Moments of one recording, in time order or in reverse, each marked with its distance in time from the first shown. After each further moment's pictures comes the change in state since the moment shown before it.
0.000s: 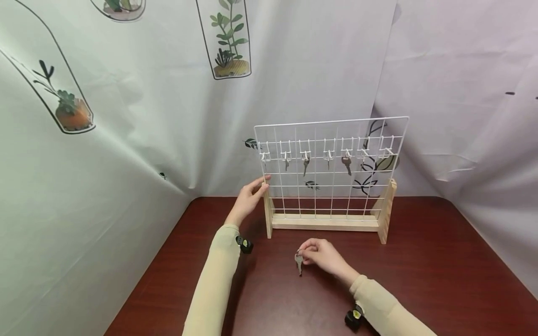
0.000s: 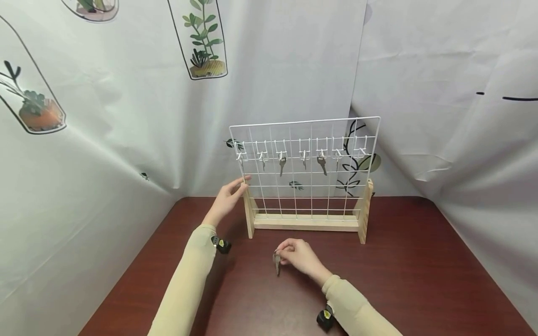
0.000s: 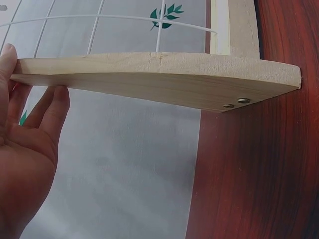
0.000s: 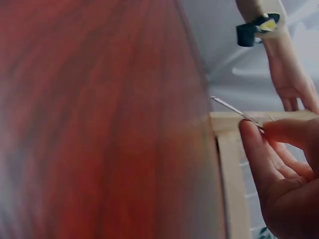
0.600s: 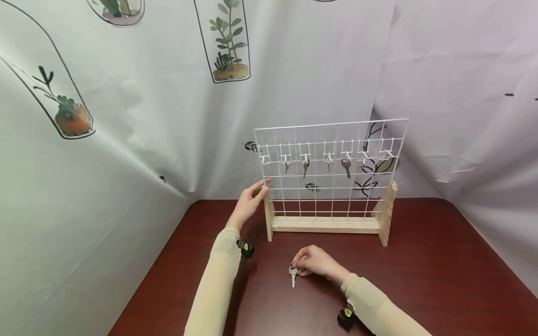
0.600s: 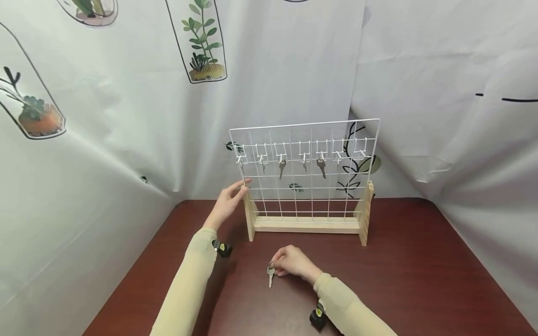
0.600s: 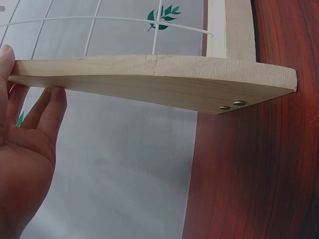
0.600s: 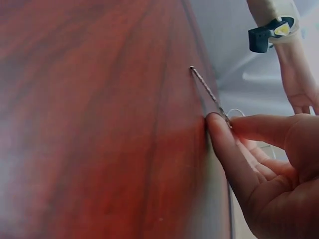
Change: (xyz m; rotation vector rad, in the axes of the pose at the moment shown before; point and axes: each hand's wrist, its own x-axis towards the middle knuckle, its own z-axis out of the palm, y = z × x) left_hand 0.000 0.000 0.001 -0.019 0.012 -0.030; right_hand 0.011 0.005 0.014 -0.020 -0.166 0.124
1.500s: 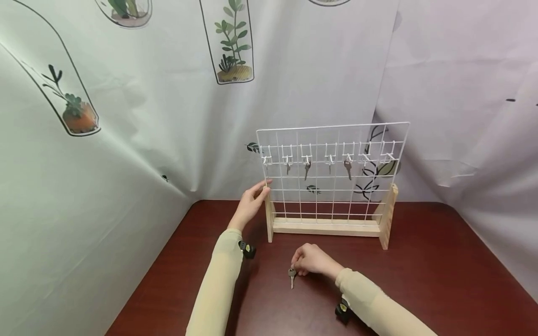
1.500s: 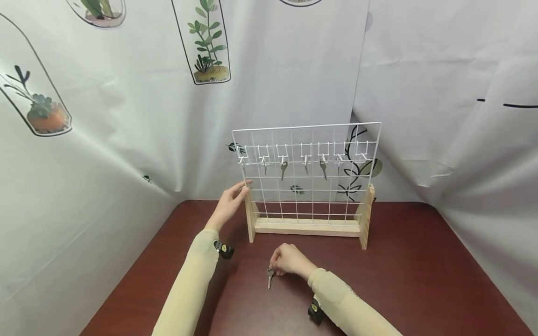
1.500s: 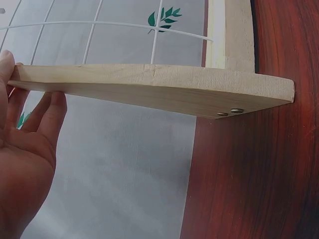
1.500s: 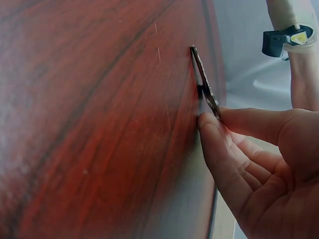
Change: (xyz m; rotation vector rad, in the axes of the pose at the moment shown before) left_hand -0.007 -0.001 0.005 0.026 0.045 0.039; right_hand 0.005 -0.014 0.005 -0.316 0.001 -0.047
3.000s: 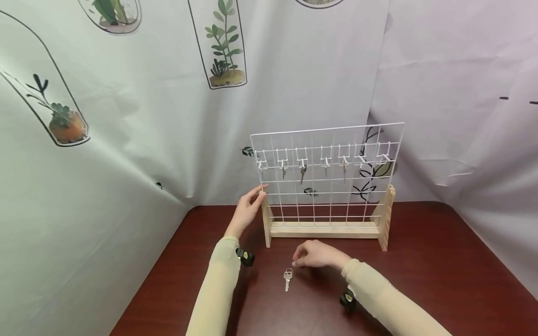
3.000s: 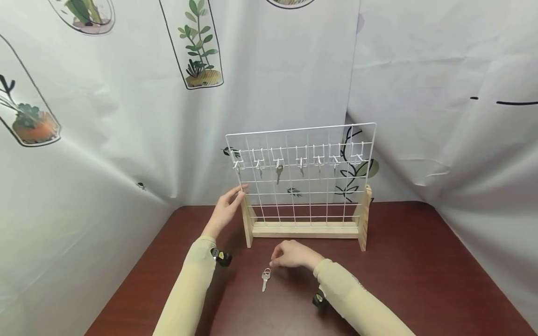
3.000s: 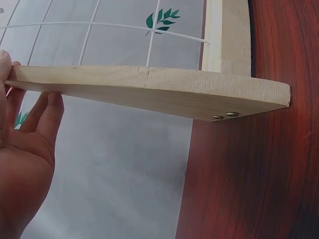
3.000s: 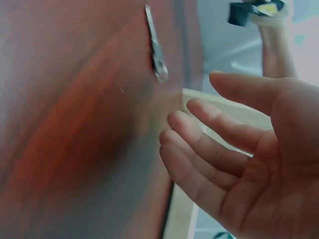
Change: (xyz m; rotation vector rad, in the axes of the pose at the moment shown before) left_hand 0.002 -0.003 0.003 -0.037 0.021 0.008; right_hand 0.006 -0.009 -0.040 -0.303 -0.100 -0.062
